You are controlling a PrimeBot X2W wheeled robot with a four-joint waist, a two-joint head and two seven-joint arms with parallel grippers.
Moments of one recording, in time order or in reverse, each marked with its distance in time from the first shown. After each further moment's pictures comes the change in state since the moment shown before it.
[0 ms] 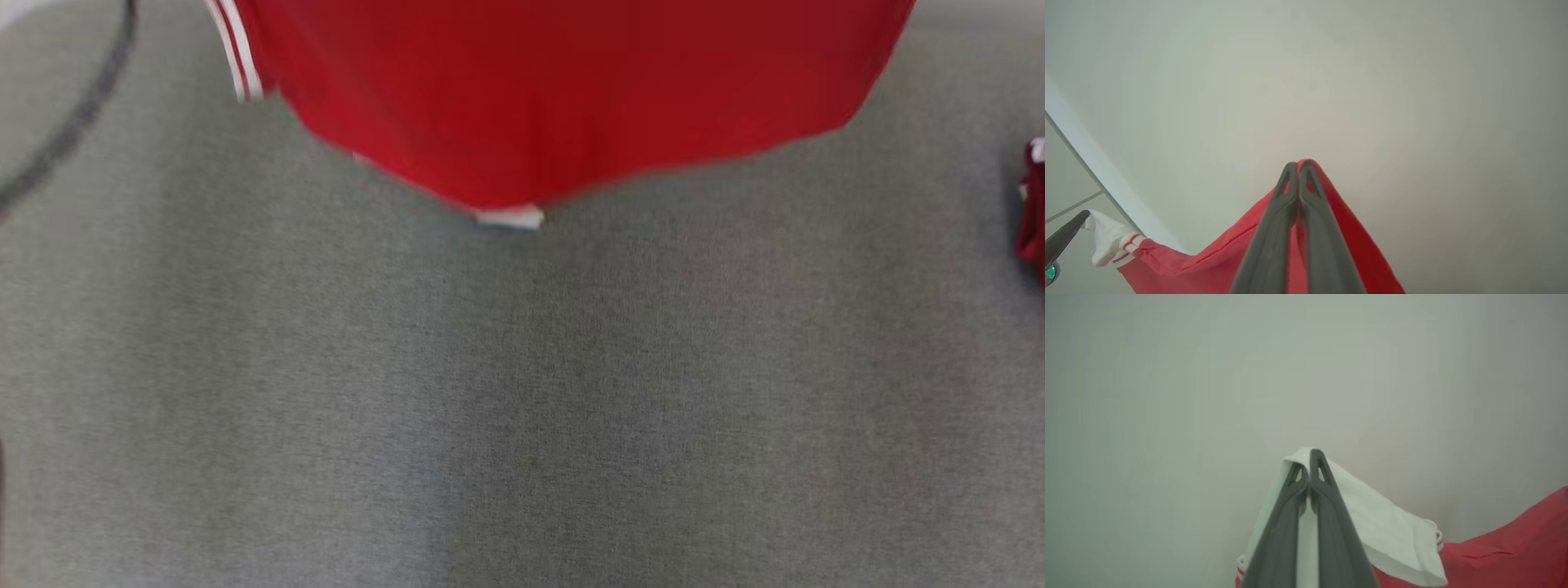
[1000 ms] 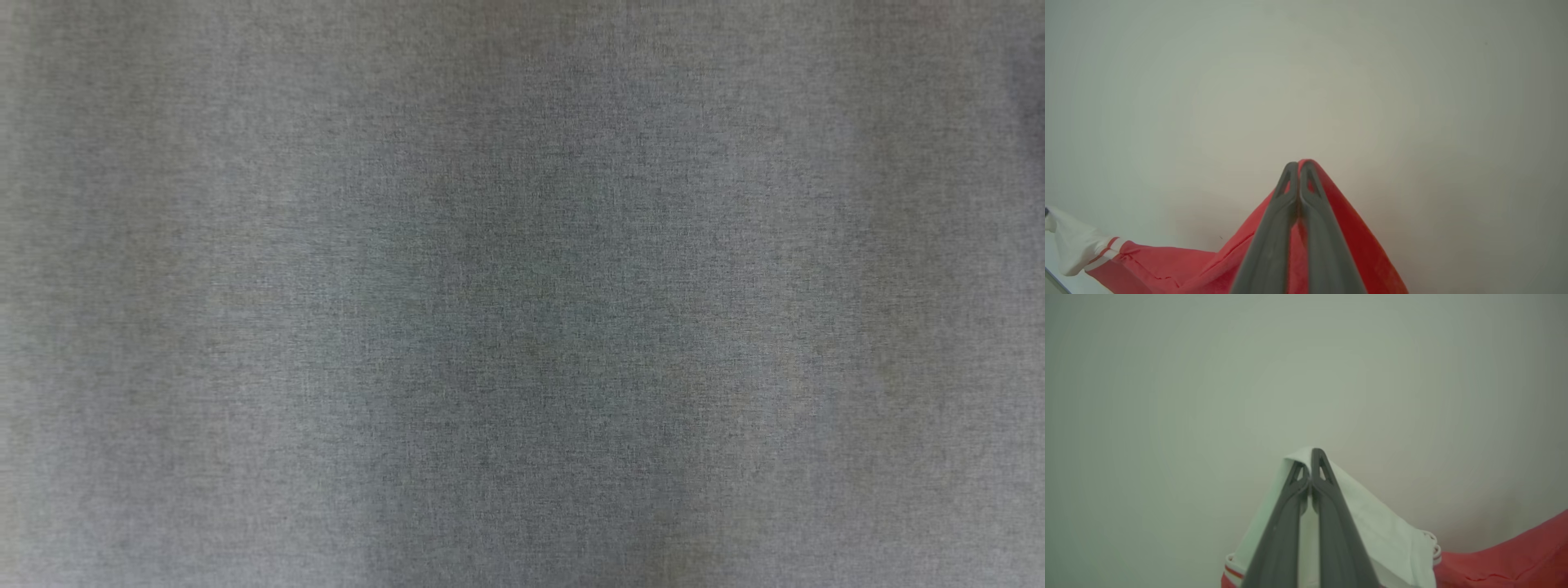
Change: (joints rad) left arm -0.637 -0.032 -0.226 0.494 -0.035 -0.002 -0.206; right arm -0.613 0.113 0.152 0.439 -0.064 0.000 -0.114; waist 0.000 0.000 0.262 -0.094
